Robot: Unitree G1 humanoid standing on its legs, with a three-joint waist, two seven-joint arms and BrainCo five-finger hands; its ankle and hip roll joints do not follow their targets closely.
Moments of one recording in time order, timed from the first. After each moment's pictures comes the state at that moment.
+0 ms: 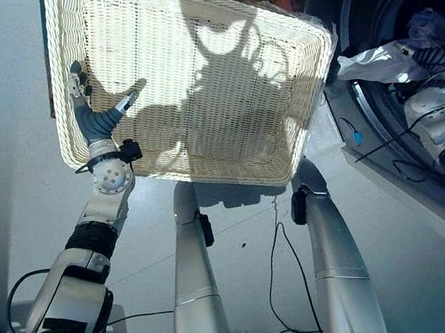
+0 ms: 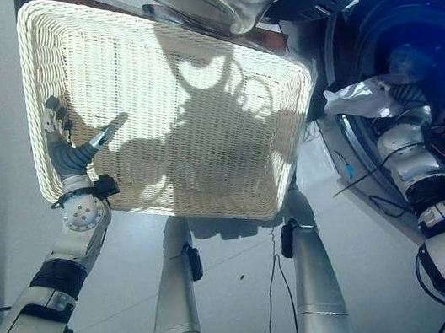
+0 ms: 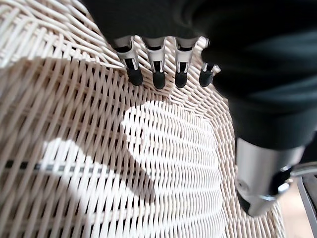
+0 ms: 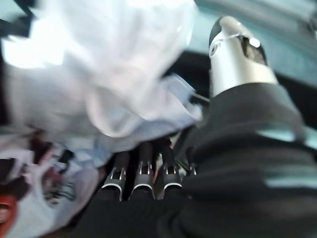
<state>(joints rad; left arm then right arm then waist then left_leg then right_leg) -0.82 0.62 -0.41 0.70 -0.41 -0.56 0.59 -0.86 -0.79 0.35 0.81 0.20 -0.07 -0.74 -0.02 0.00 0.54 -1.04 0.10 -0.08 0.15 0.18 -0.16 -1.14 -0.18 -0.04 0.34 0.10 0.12</state>
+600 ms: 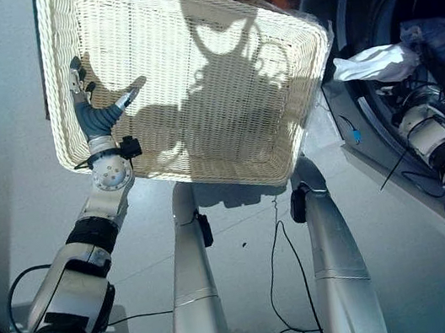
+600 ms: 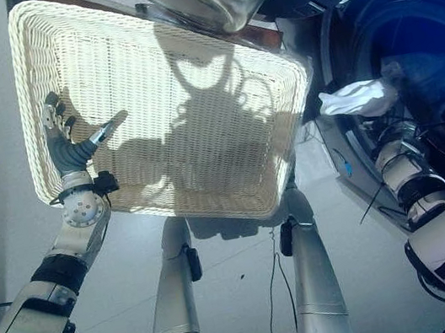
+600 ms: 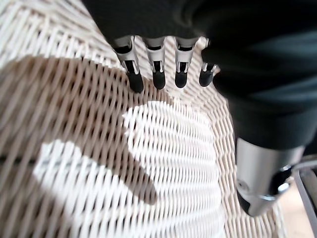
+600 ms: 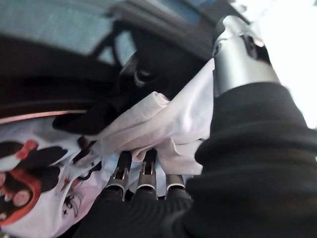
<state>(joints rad) -0.88 0.61 -0.41 0.76 -0.41 -0.58 0.57 -1.05 -0.76 0.53 1.21 0.02 0.14 -0.59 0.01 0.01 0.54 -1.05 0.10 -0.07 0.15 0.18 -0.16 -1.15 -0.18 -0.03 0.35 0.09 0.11</state>
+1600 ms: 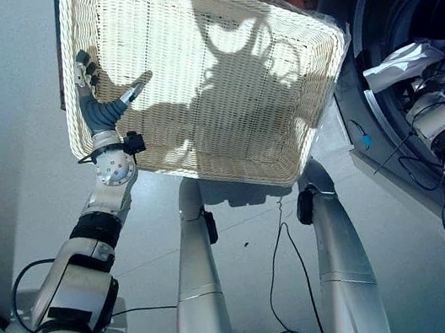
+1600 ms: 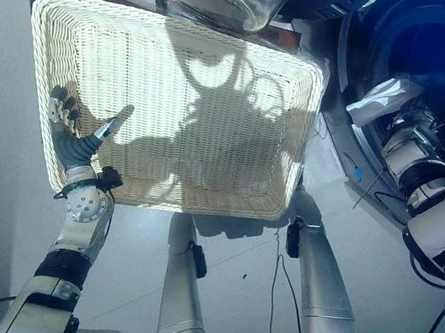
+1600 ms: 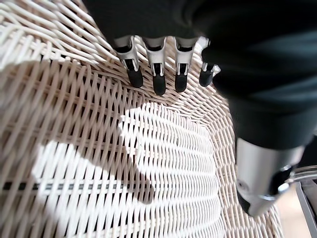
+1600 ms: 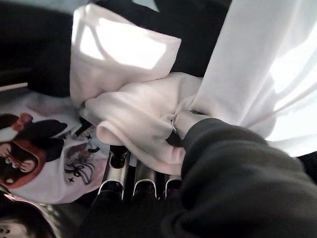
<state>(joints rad) -0.89 0.60 -0.41 0.77 -0.41 -0.57 0.55 -1.09 -0.77 0.44 1.20 0.19 0.20 -0.70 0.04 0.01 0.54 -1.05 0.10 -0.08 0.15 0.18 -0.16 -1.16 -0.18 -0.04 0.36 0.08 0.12</state>
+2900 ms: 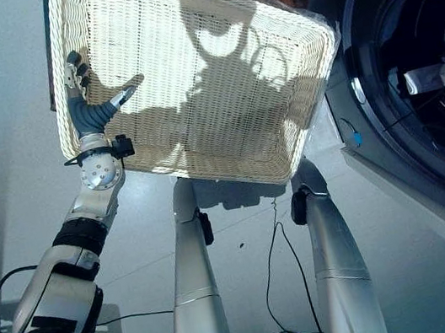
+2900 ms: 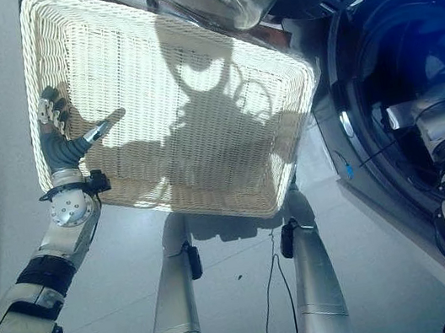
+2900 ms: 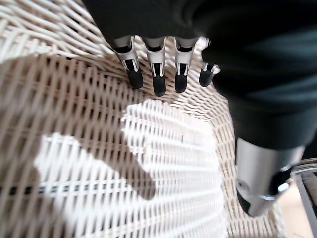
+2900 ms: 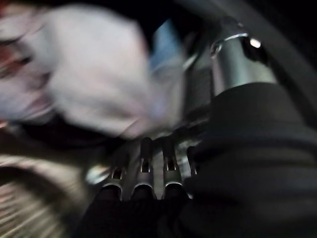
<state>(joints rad) -0.84 0.68 -0.43 0.70 -0.45 -0.56 0.53 -1.09 -0.91 0.43 0.90 0.21 0.08 -0.88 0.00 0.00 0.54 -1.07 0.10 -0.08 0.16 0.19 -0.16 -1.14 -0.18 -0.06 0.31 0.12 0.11</state>
